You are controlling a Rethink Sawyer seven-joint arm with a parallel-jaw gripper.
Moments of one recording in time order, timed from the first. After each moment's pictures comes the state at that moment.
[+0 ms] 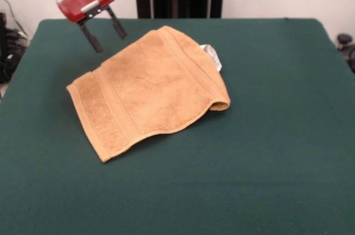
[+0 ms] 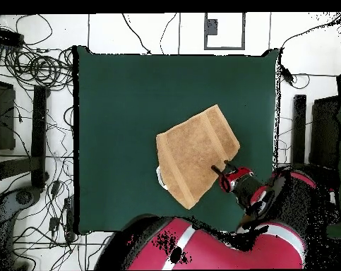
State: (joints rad) arm -0.22 -0.28 -0.47 1.37 -1.66 -1.09 3.15
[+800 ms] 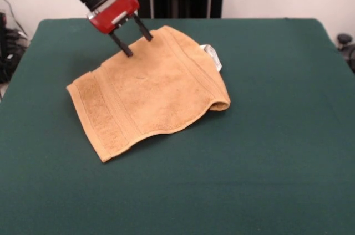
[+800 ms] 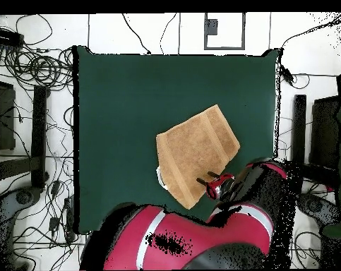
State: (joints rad) arm -0.15 -0.18 -0.47 1.36 -1.73 -1.13 3.20
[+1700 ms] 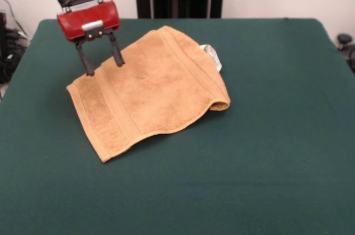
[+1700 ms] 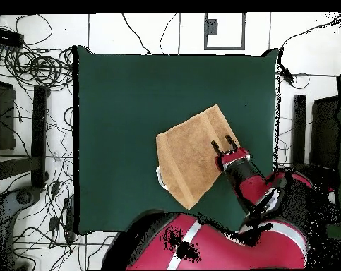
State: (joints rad) arm -0.25 -0.26 -0.47 1.38 -1.24 -1.03 2.67
